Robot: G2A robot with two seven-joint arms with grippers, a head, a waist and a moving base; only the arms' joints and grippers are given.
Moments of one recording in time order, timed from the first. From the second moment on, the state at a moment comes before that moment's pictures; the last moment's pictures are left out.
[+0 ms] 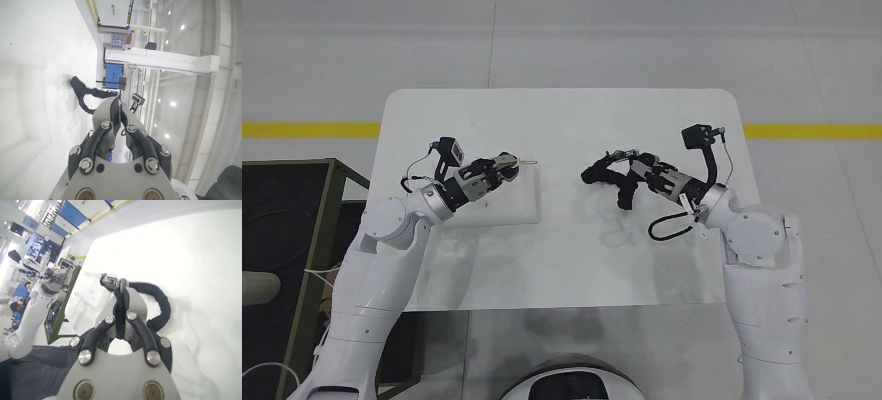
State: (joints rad) left arm 1.22 -1.12 -1.41 -1.51 -0.47 0.01 -0.84; right arm -1.28 -1.39 1.56 -1.76 -0.55 -0.25 0.90
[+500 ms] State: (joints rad) left arm 1.27 -1.12 -1.43 -1.57 -0.46 0.00 -0.79; right arm -1.34 -1.39 1.55 -1.69 -0.20 -0.31 0.84
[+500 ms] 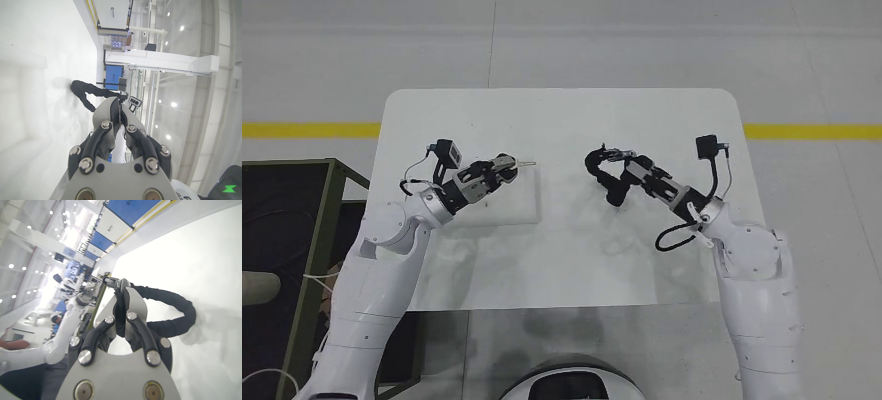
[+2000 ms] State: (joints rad) left arm 1.26 -1.17 -1.33 -1.60 -0.67 -0.05 -0.78; right arm -1.35 -1.39 1.36 -1.53 0.49 -0.38 0.87
